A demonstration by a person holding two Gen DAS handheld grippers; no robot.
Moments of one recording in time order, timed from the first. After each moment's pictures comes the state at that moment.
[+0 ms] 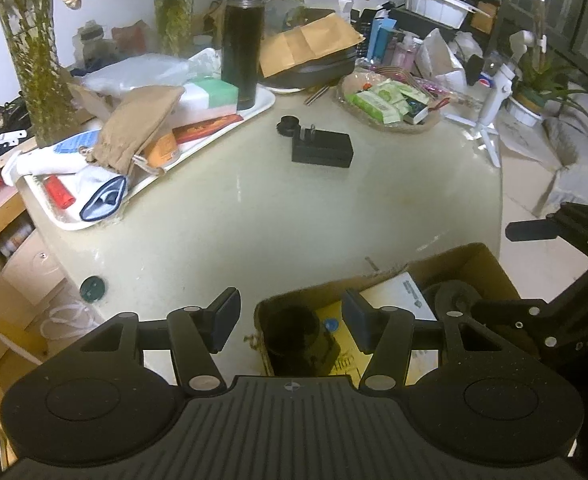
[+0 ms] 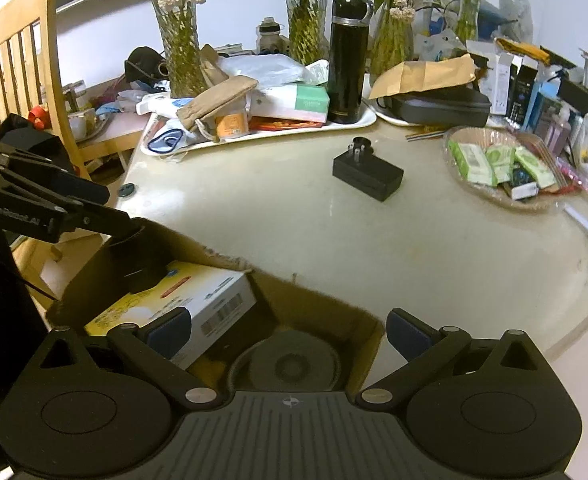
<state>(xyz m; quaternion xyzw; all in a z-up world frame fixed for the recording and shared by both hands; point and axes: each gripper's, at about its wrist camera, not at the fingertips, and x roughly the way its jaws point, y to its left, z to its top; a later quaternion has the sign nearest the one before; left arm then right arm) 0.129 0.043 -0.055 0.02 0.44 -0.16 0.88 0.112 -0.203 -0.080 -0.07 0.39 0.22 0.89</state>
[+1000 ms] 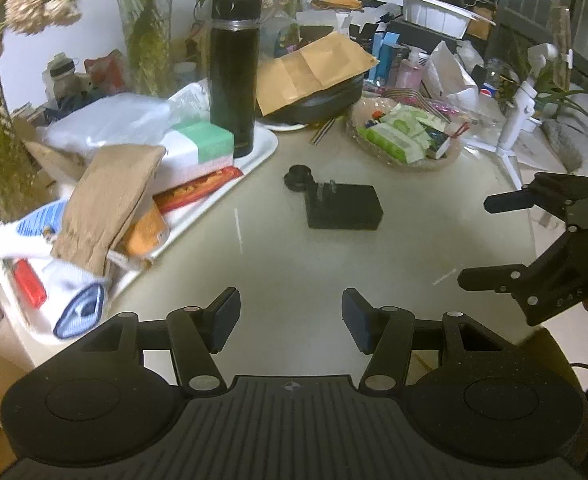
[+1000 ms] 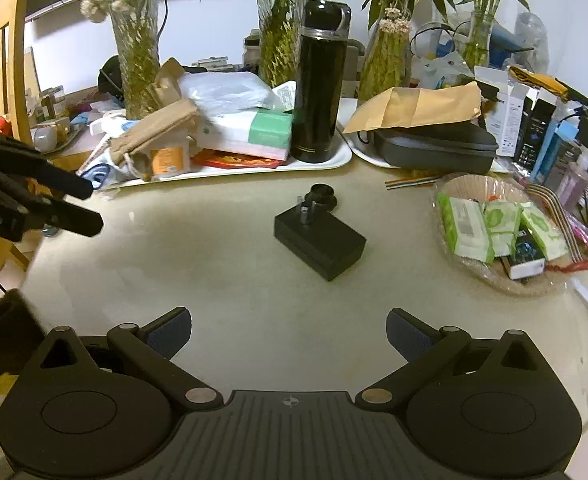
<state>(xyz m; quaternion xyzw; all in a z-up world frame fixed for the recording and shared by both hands) 0.229 0.034 -0.067 0.05 0.40 -0.18 0.89 0.245 -0.221 -0.100 -0.10 0.36 0.24 0.90</state>
